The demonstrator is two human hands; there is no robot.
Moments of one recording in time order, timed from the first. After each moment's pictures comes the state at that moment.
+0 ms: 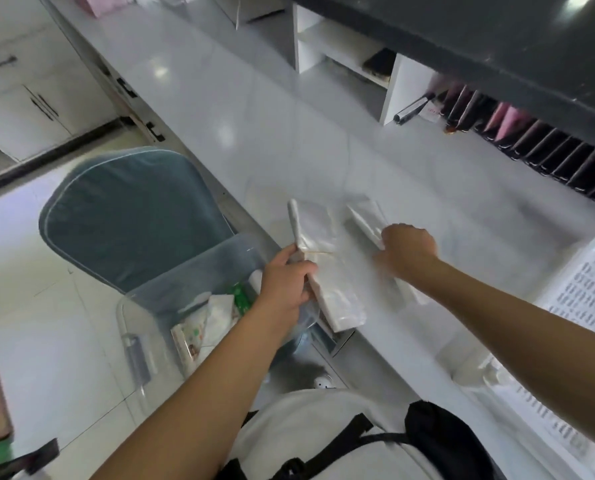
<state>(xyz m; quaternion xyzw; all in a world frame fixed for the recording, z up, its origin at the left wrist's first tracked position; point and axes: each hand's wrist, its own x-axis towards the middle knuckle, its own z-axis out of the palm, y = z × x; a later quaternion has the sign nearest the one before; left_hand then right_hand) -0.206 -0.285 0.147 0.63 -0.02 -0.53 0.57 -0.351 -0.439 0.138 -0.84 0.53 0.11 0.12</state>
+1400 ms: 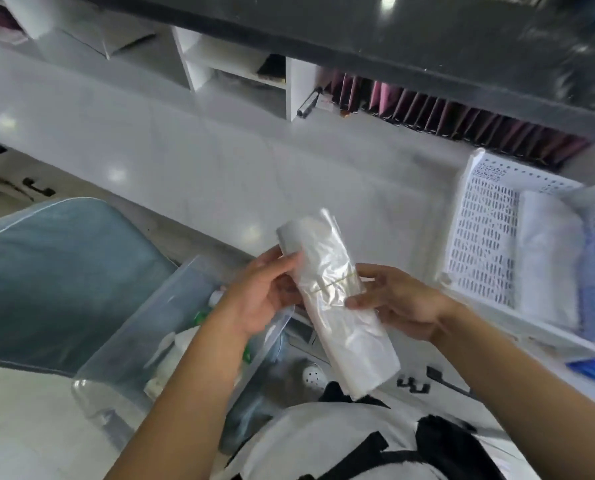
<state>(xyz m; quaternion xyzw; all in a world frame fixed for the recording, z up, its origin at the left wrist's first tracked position) -0.166 -0.242 0.168 0.41 -0.20 -0.77 0.45 -0.405 -0.255 0.193 -0.39 0.44 -0.17 0.79</state>
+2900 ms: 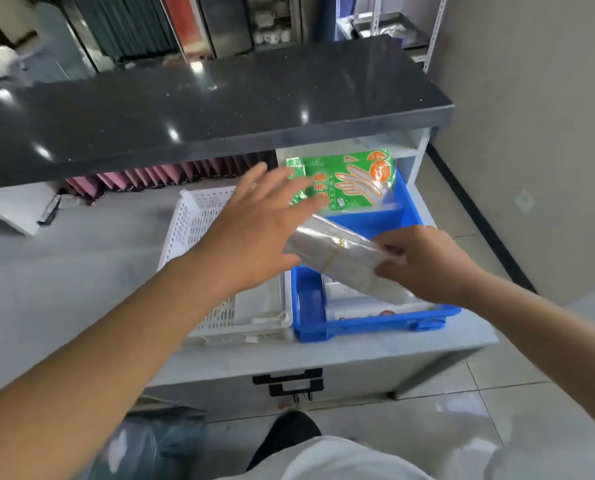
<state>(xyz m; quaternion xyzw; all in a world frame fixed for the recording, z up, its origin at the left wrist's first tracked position) -0.648 -0.262 0.321 0.23 -0.97 0.06 0.09 -0.874 -0.143 0.269 -0.64 0.74 -0.18 0.15</state>
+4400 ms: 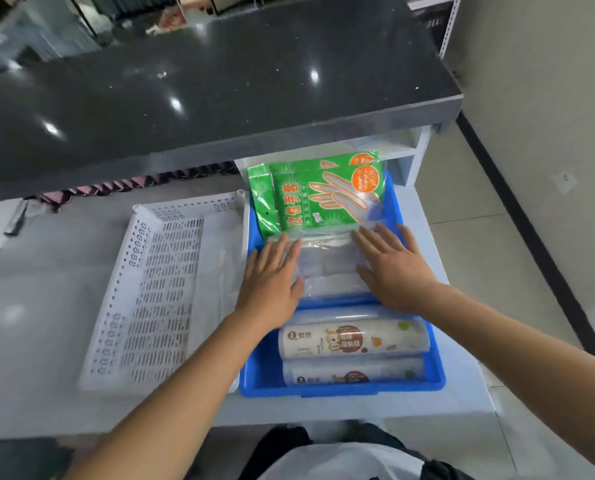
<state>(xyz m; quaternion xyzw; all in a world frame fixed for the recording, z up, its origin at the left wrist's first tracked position) -0.756 -0.322 0.137 0.46 -0.88 -0.11 -0.05 -0.991 -0.246 0.123 -0.68 0.72 -0.02 0.12</state>
